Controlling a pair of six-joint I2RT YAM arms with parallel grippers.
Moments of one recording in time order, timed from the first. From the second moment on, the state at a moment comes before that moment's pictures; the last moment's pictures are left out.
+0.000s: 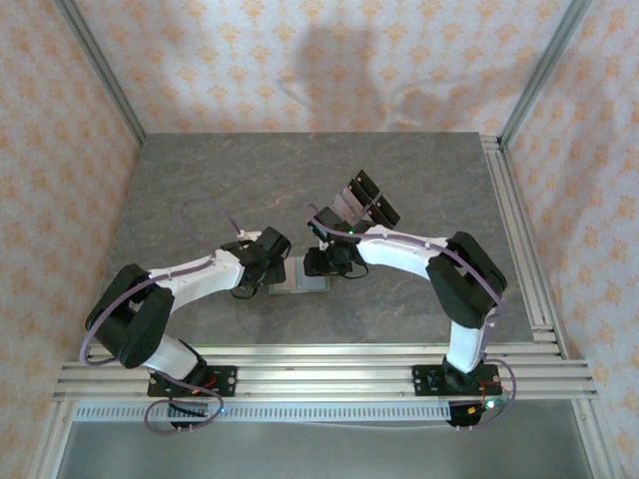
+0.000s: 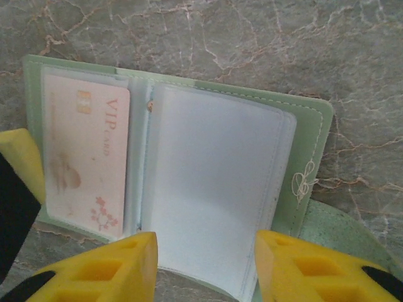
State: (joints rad) left arm -0.58 1.50 0.79 -0.59 -0.37 -0.78; right arm 0.81 1.83 1.21 -0.53 -0.18 0.64
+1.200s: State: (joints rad) left arm -0.58 1.51 0.76 -0.56 -0.37 -0.78; right arm 0.80 1.89 1.18 -0.40 -0.29 0.66
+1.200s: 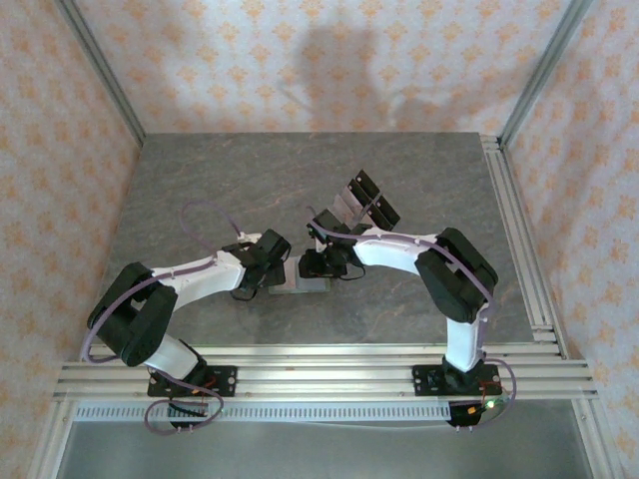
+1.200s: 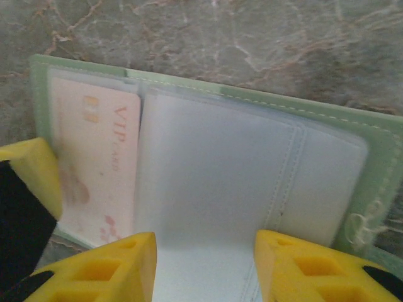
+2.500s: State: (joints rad) left arm -0.58 1.38 0.72 -0.57 -0.39 -0.80; right arm 0.79 1.91 1.18 -0.20 -0.46 0.83
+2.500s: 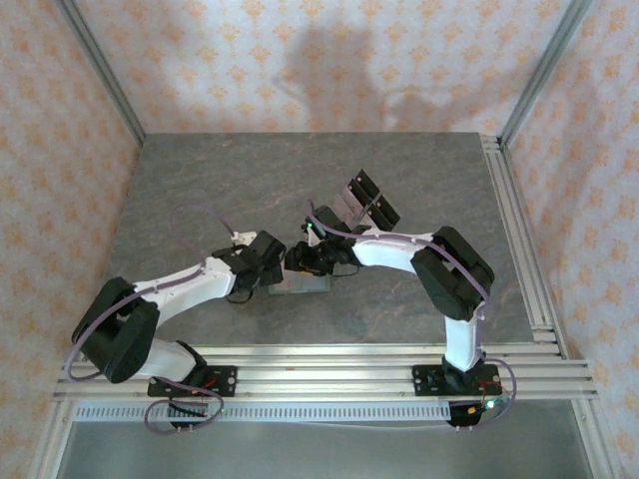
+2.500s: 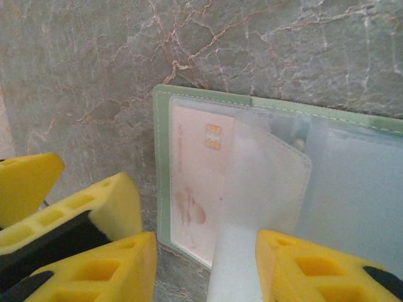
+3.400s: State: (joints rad) left arm -0.64 1.12 0.45 -0.28 -0.20 -0.83; right arm 0.79 1.95 1.18 -0.18 -0.47 0.86
